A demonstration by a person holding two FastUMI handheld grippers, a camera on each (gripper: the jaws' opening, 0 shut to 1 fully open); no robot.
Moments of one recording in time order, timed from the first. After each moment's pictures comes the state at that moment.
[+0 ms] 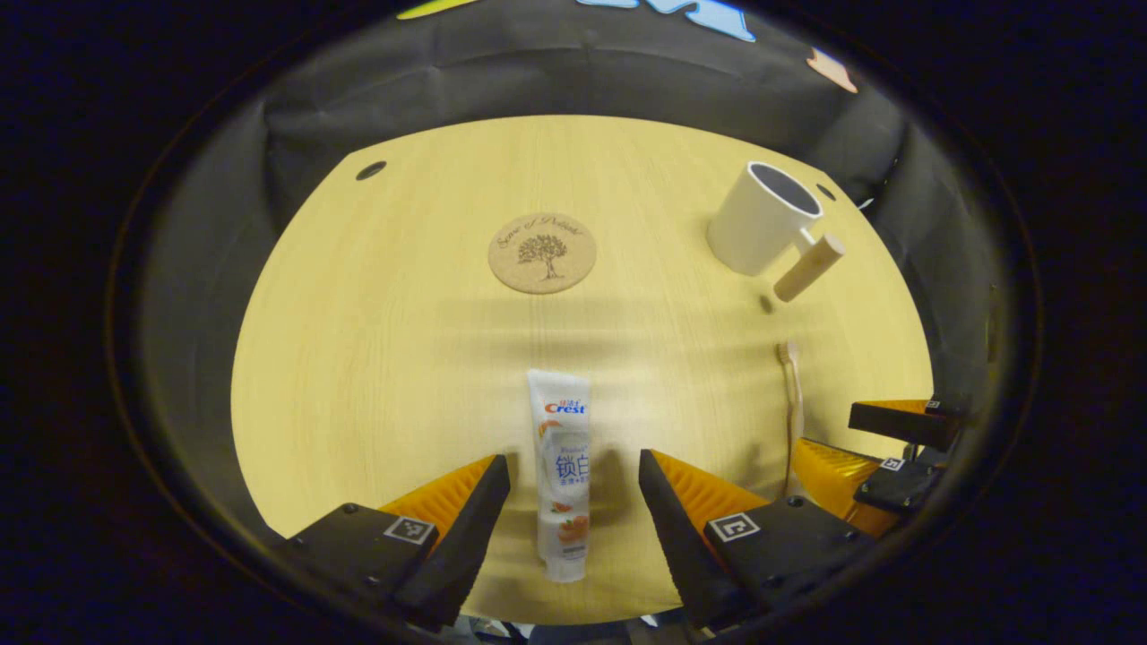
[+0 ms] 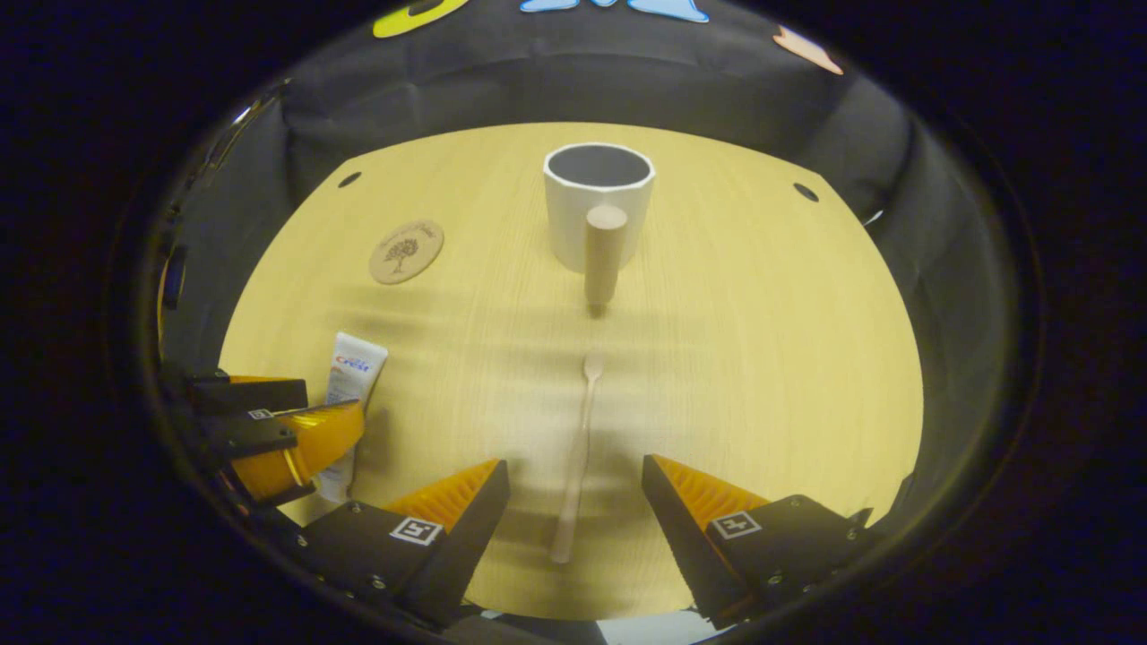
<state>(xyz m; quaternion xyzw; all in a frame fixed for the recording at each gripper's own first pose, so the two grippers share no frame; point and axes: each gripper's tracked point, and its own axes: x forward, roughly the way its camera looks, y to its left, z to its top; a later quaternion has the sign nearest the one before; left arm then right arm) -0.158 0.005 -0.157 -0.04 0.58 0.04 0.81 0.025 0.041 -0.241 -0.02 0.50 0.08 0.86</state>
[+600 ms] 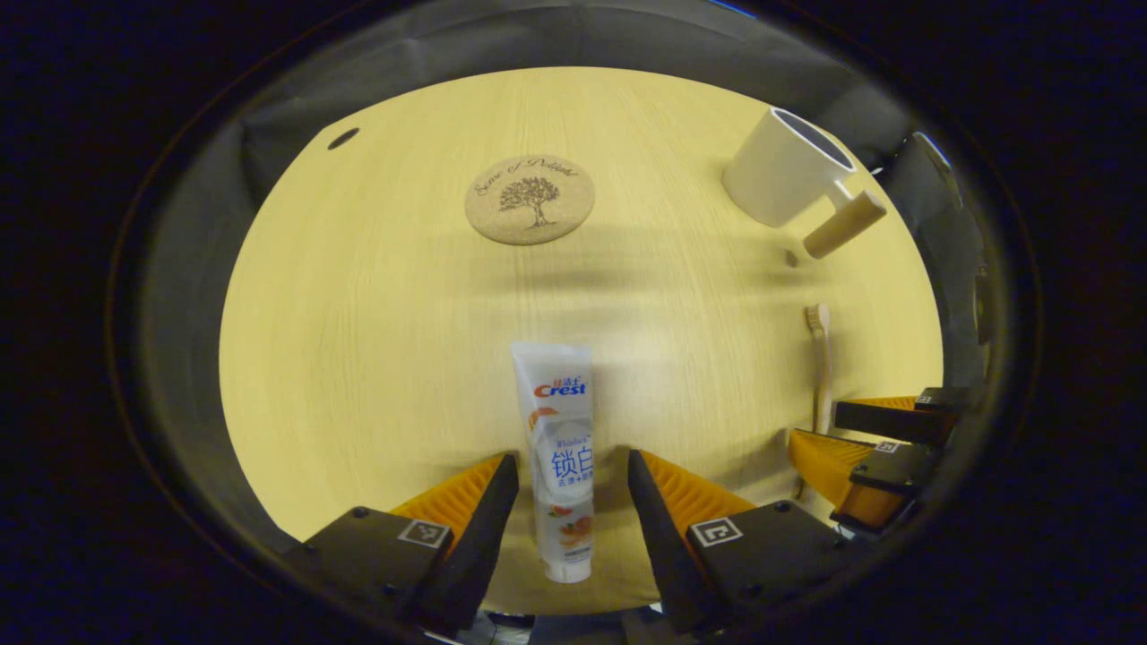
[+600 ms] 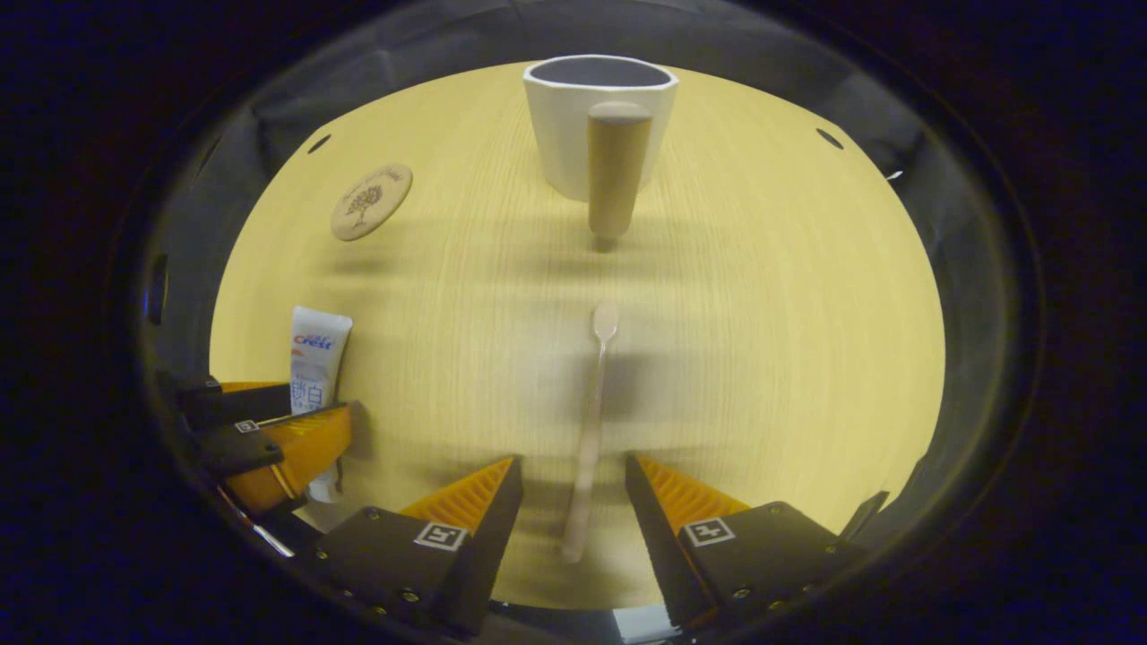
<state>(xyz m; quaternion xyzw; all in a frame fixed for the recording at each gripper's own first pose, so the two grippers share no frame) -0.168 0.007 -0.185 -0.03 0.64 0.03 0.76 0.019 0.048 -0.277 -0.01 0.60 0.08 0.80</state>
